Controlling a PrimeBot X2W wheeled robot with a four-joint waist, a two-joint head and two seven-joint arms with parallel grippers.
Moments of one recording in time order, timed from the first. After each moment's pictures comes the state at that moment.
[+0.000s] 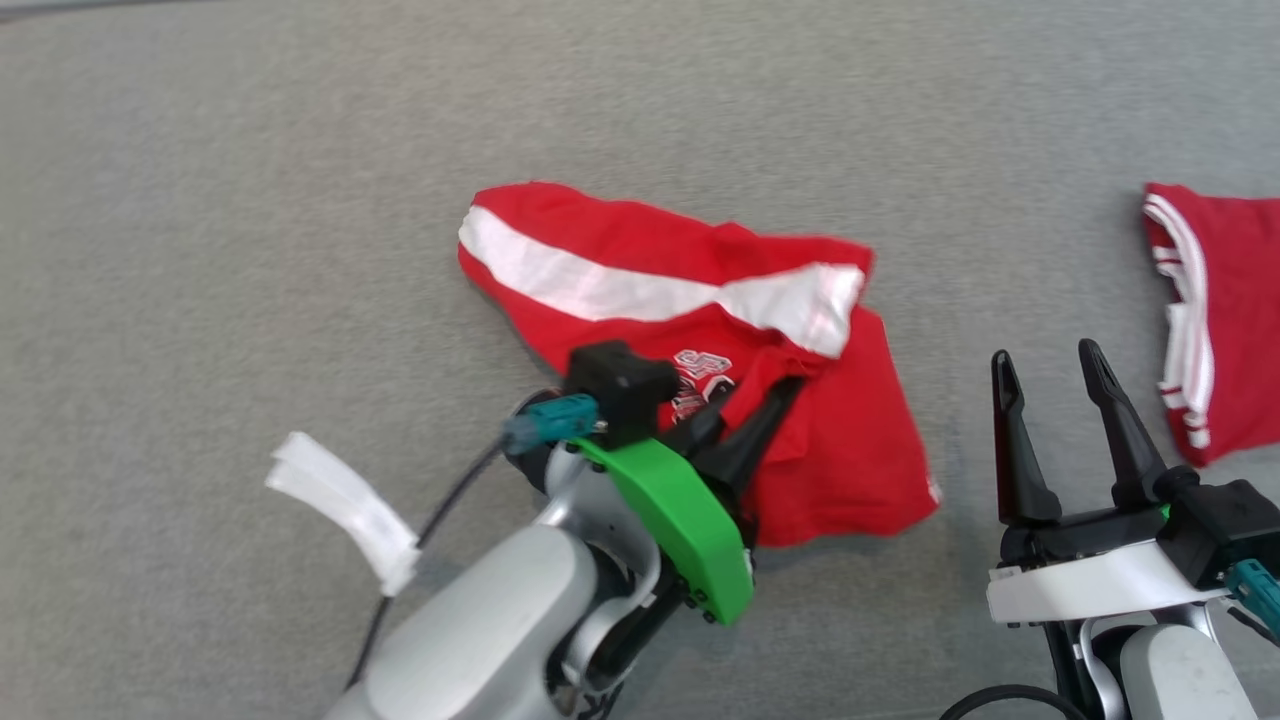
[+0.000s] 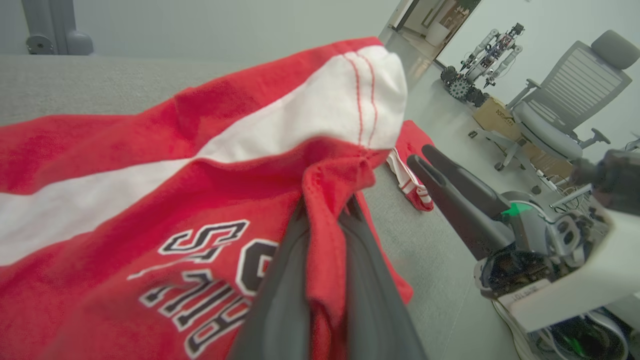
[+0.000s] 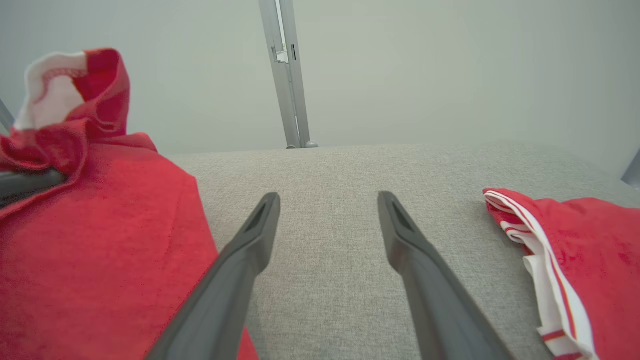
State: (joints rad) left arm -0.57 0.18 -0.87 0.03 -0.82 0.04 0.06; right arm -0.03 -0.05 -0.01 -0.08 0.13 0.13 -0.26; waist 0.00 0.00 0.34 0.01
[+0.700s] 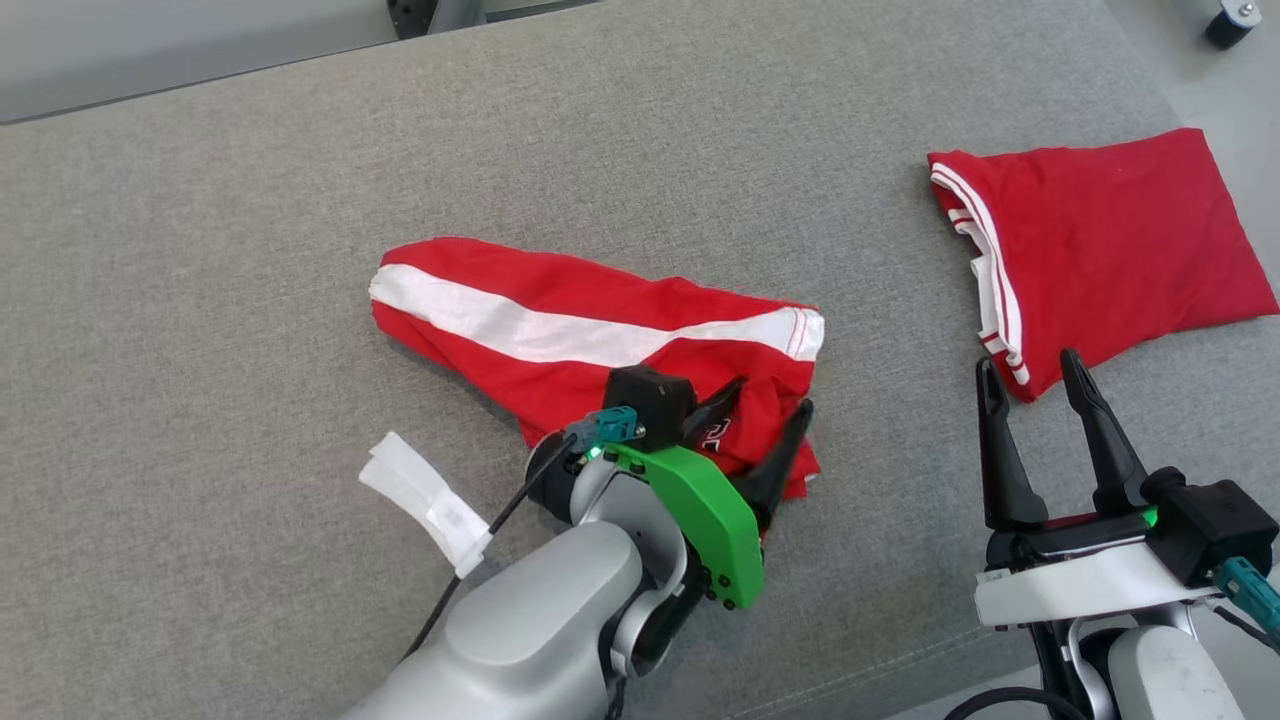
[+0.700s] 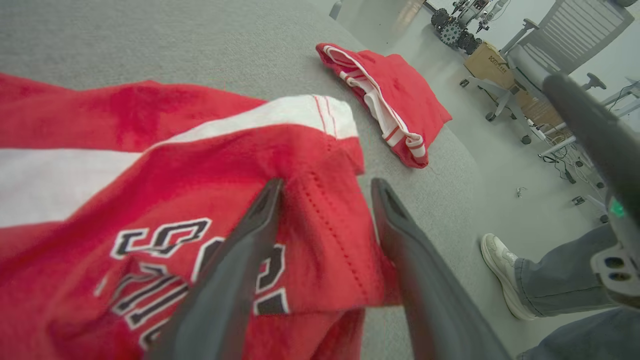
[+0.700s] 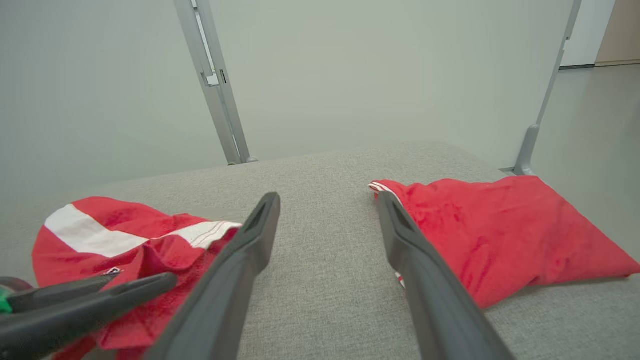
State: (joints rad) left arm -0.70 0.05 -1.09 0.52 -0.98 0.09 -0.13; right arm -0.04 -0.05 0.02 -0.05 0.18 0.13 -0.26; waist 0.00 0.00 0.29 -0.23
